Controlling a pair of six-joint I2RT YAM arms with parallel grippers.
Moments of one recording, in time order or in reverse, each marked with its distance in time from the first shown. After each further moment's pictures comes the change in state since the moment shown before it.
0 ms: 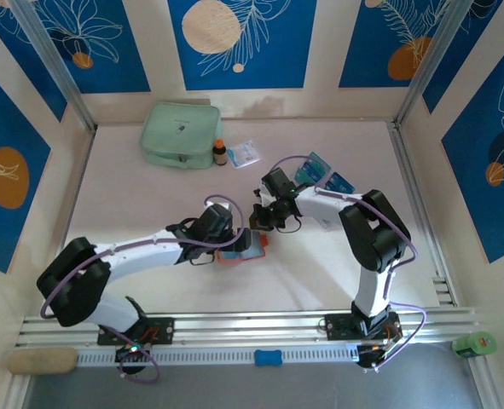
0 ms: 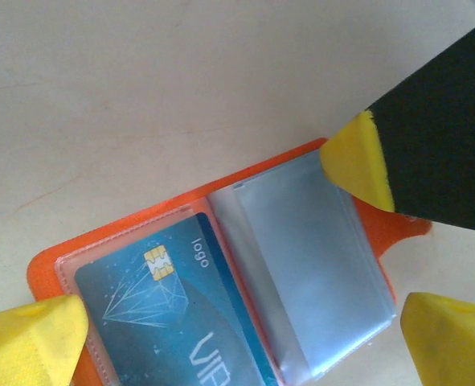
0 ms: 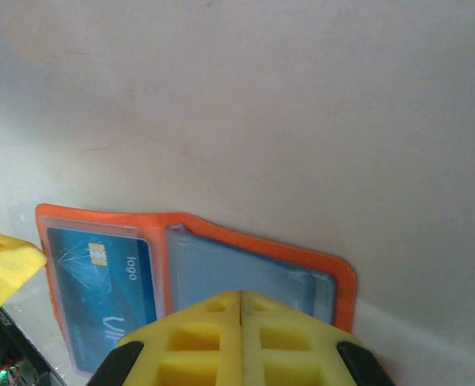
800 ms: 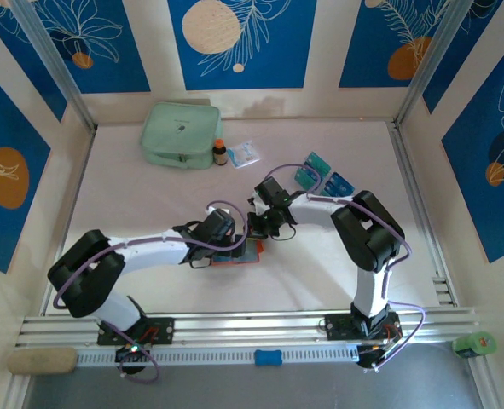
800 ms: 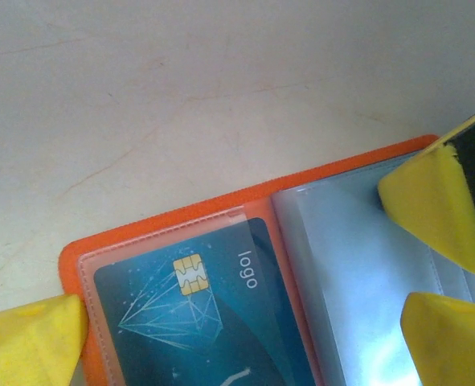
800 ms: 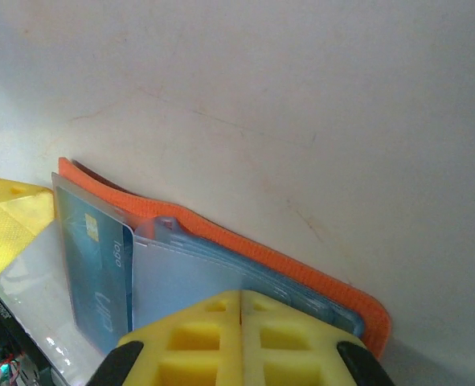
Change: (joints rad) left arm 0.003 0.070 -0.017 -0.020 -0.073 0.081; right arm 0.063 0.021 -0.045 0.081 -0.014 0.068
